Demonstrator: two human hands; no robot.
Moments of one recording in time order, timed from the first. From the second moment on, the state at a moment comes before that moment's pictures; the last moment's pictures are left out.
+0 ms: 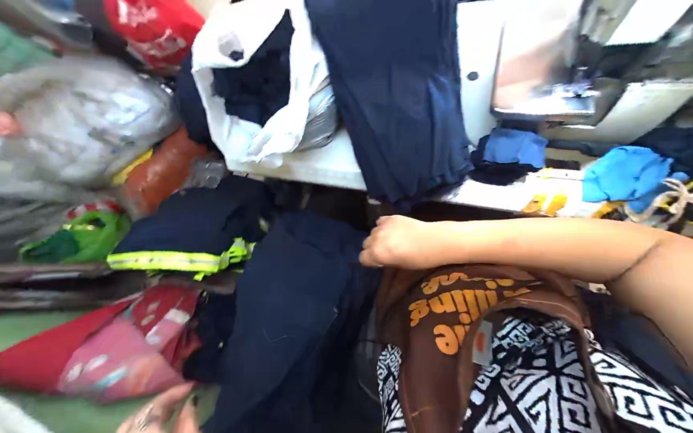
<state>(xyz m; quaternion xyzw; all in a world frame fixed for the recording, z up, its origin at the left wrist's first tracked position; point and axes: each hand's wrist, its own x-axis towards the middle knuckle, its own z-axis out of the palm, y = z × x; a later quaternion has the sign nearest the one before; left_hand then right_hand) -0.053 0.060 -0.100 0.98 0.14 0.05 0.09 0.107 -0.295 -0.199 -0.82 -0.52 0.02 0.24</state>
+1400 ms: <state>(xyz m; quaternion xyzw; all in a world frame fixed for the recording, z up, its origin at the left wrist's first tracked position) 0.203 -0.221 -0.205 0.76 -0.03 0.23 0.60 0.145 -0.413 -0.194 -0.59 0.13 -0.04 0.80</state>
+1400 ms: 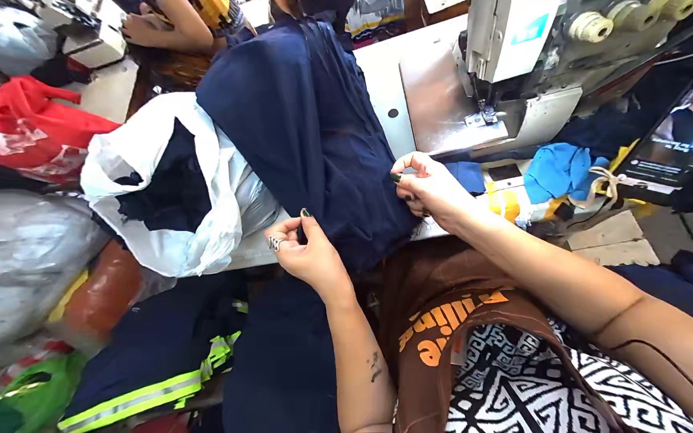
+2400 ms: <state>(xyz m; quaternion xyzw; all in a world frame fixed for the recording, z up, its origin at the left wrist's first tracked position) 0.199 -0.253 -0.223 0.93 -0.08 0.19 0.29 0.148 -0.402 -0.192 -0.95 0.04 -0.05 0.31</state>
